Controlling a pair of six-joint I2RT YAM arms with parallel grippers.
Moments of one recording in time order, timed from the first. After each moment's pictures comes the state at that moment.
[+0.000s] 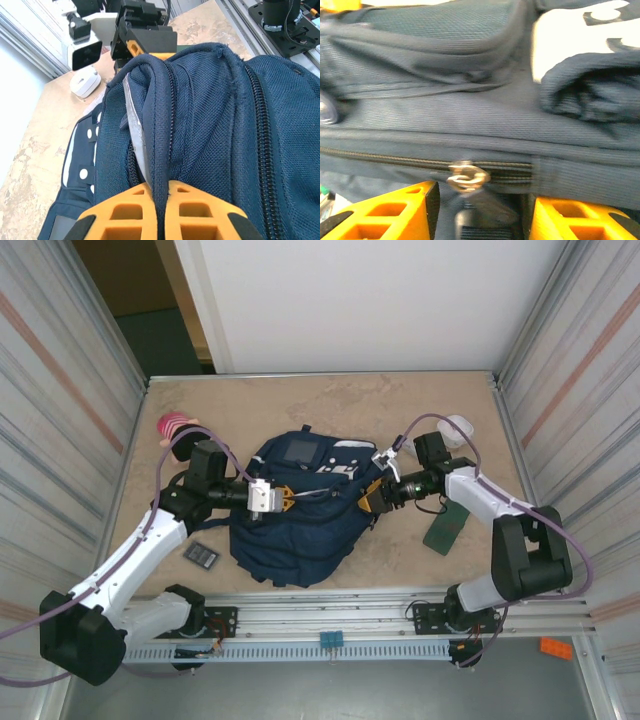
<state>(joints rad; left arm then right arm) -0.42 1.05 0.82 -0.42 0.86 1.06 0.25 1.45 0.87 -0.56 -1.11 -0.35</state>
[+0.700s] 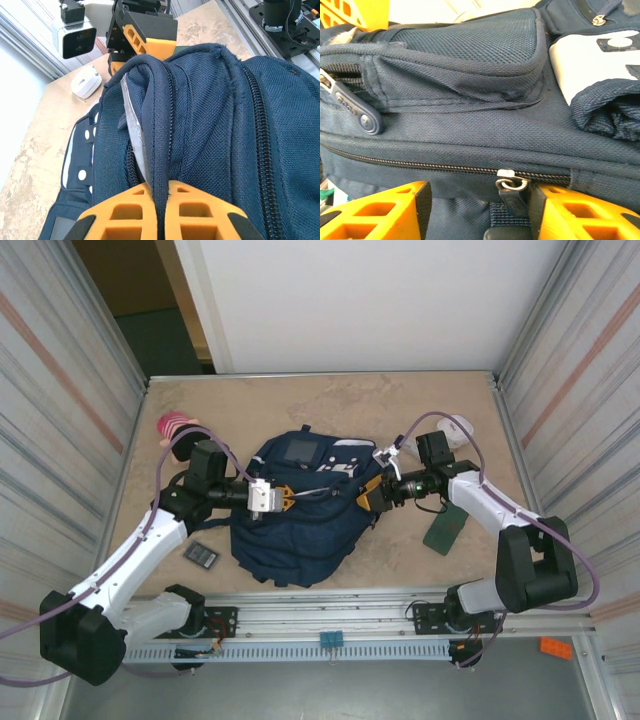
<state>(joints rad) -0.42 1.05 0.82 -0.42 0.86 1.06 0.25 1.40 0.85 -0.49 -1.12 -0.28</state>
